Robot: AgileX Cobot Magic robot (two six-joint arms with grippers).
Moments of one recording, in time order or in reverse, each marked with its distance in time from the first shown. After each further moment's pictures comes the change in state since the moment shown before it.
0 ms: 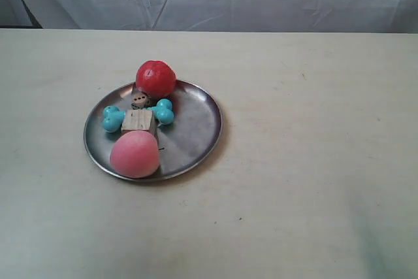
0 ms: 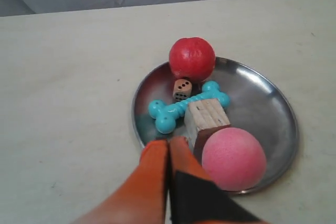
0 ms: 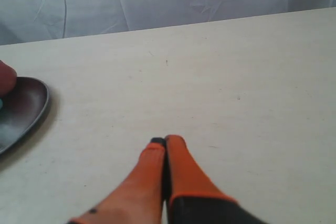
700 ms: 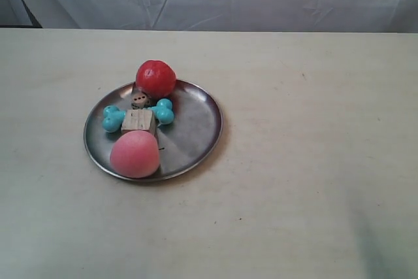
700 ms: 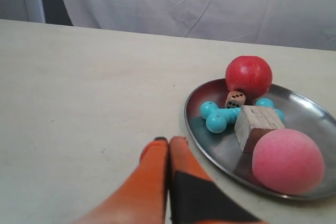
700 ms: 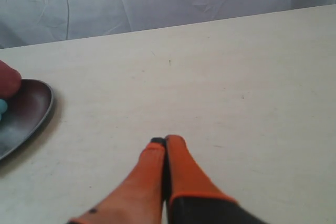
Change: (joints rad) left arm 0.010 -0.624 0.395 0.415 -0.061 -0.524; right arm 0.000 0.000 0.002 0.022 -0.003 0.000
